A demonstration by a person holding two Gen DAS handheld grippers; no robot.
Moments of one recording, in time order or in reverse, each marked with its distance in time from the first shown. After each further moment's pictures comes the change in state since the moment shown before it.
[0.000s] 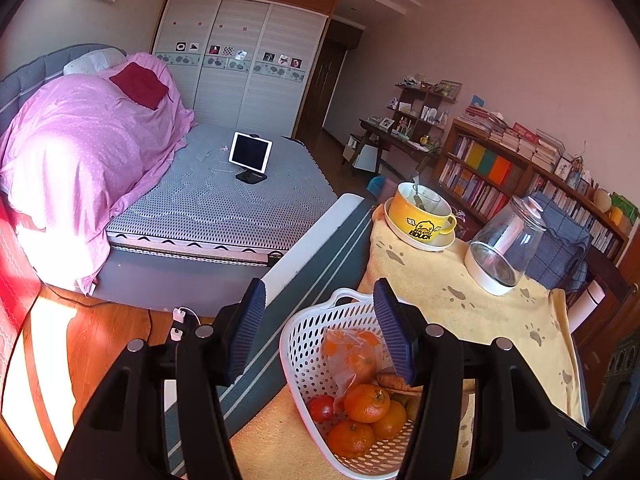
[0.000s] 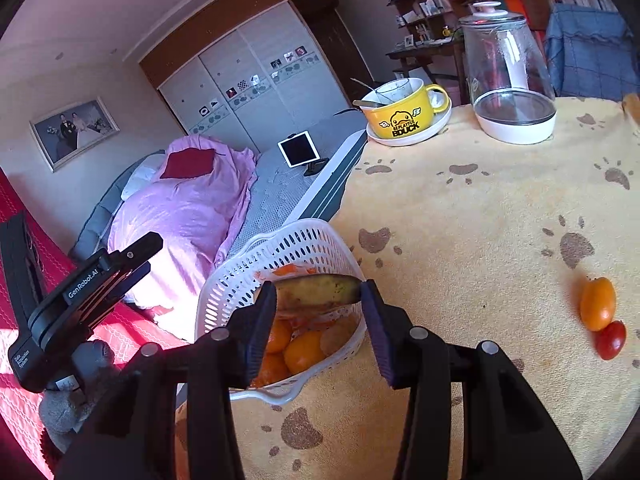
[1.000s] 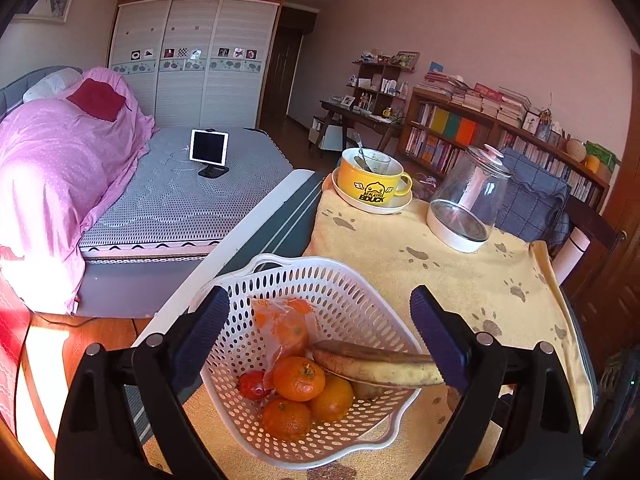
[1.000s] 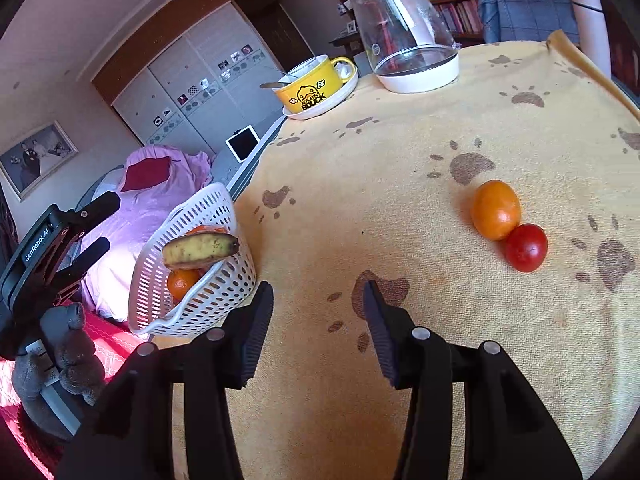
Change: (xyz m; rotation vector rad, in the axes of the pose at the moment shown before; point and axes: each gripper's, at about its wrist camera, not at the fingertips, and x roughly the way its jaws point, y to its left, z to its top) left arm 0.008 -0.066 -0.031 0.150 0.059 -0.084; right arm -0.042 -0.082 -0.050 0.135 0.015 -0.139
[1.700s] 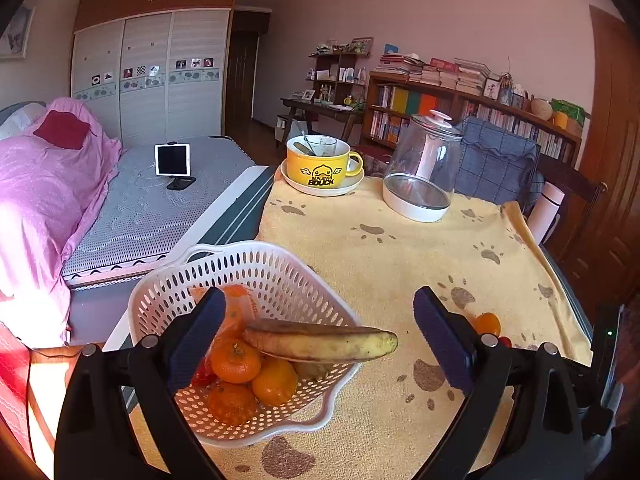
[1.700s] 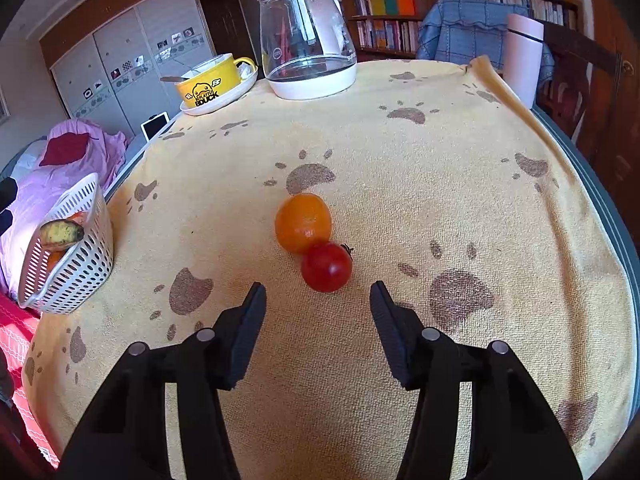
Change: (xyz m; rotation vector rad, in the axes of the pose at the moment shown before) left arm -0.002 -0.052 -0.021 0.145 0.013 -0.072; right arm -0.013 -0.068 0.013 -0.110 0.014 -0.354
